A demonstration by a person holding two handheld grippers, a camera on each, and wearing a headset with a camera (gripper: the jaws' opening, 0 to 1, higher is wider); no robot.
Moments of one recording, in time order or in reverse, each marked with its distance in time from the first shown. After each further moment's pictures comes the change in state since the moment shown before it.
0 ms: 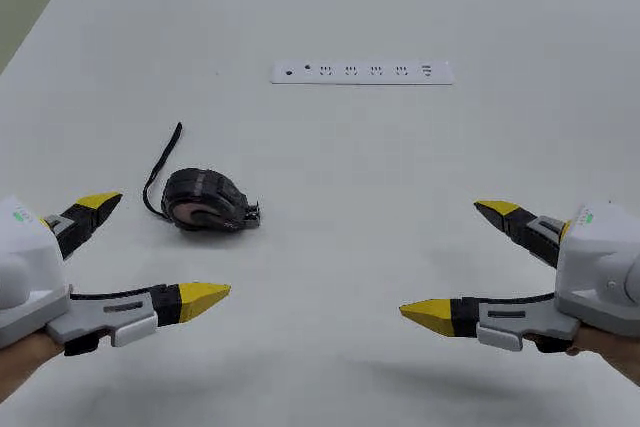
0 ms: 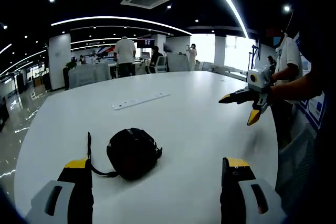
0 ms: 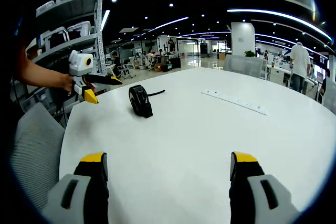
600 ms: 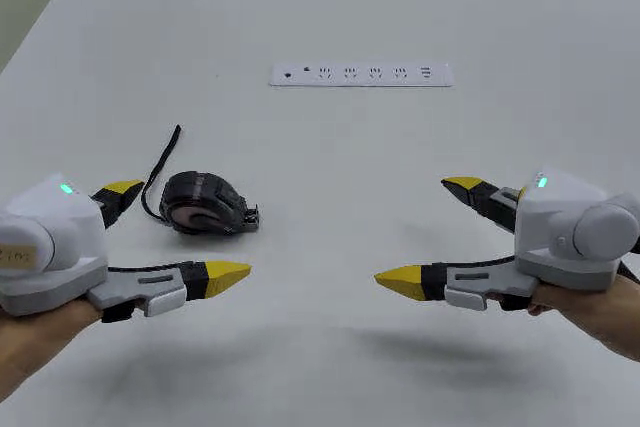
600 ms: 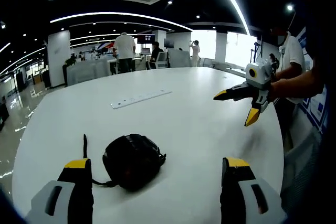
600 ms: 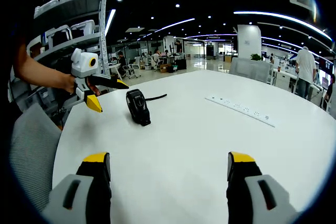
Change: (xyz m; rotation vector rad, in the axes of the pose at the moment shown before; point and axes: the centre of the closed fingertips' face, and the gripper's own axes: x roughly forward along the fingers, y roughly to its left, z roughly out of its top) left arm 0.029 0.006 0.004 0.003 0.037 0.003; right arm 0.032 -0.005 0.020 -0.037 -0.010 0.045
